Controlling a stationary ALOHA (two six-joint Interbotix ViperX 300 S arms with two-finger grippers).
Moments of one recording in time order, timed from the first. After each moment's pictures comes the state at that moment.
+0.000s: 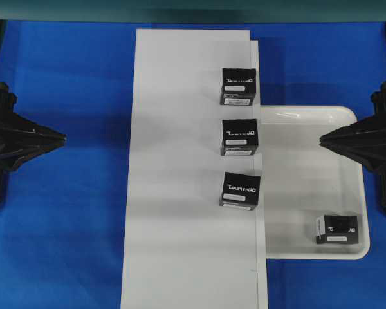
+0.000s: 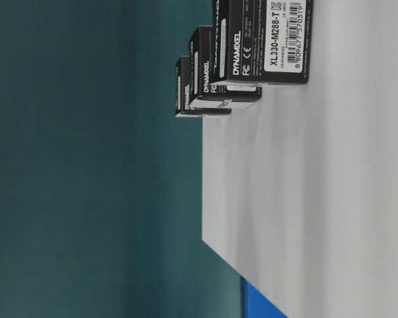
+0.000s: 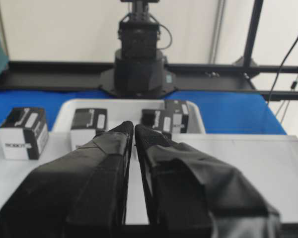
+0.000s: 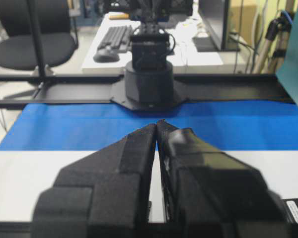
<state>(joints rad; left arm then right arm) 0.00 -0.97 1.17 0.00 -0.29 0.00 0.00 -0.97 1.18 0.00 -0.29 0.00</state>
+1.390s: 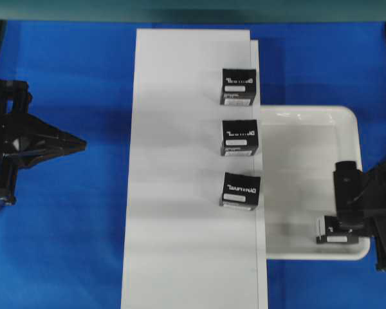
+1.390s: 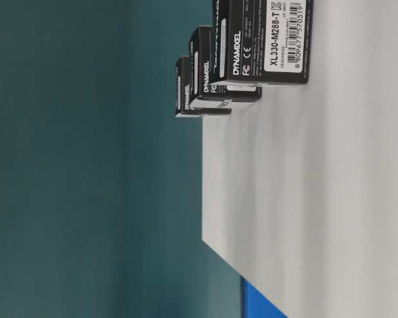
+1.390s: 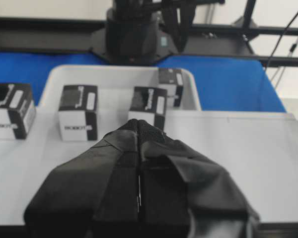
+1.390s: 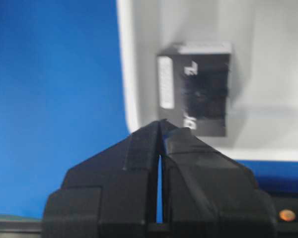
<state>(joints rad) -0.01 -0.86 1.00 0.01 -0.08 -0.04 0.33 -0.58 0.92 0.14 0.96 0.34</state>
